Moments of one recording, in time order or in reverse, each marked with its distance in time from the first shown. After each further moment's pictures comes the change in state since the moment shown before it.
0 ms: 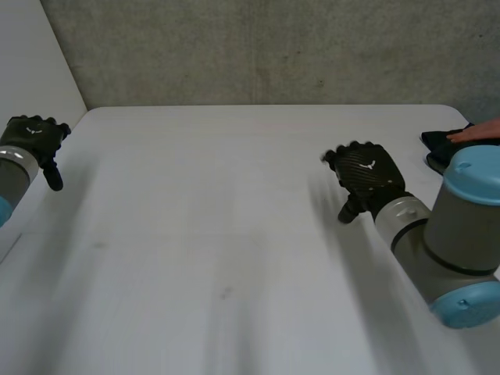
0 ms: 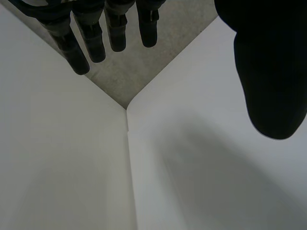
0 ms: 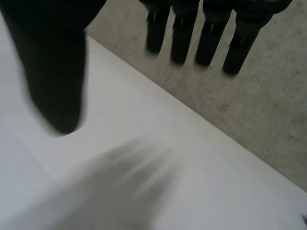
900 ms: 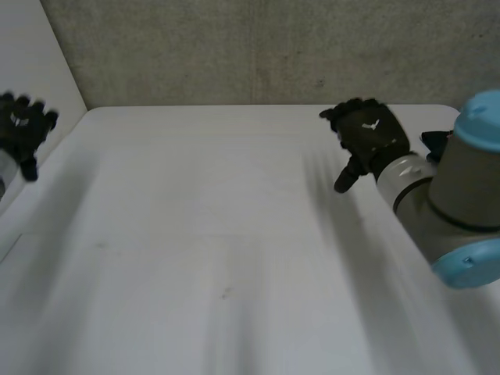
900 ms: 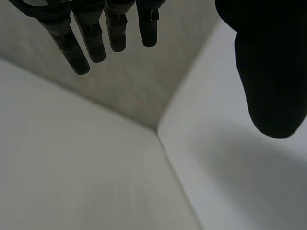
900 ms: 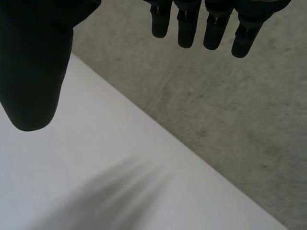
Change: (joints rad) left arm 0.022 0.300 -0.313 0.178 0.122 0.196; right arm 0.006 -0.015 -0.214 0.152 0.023 -0.015; left_hand 0.000 0.000 0.000 0.000 0.000; right_hand -0.118 -0.138 -0.136 -0.136 -0.108
